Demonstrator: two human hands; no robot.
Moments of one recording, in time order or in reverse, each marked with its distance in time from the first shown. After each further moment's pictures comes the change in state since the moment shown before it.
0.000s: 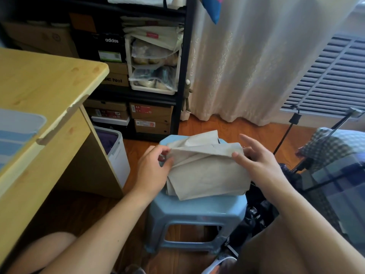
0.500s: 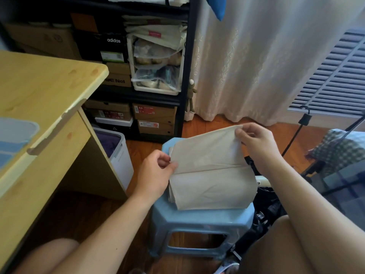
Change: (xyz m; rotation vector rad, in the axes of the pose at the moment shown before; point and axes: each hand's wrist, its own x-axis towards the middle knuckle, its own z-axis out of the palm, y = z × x) left_hand 0.008 0.006 0.000 -0.138 -0.051 -0.252; right_hand 0.076 -0.014 0.013 0.037 0.123 -0.032
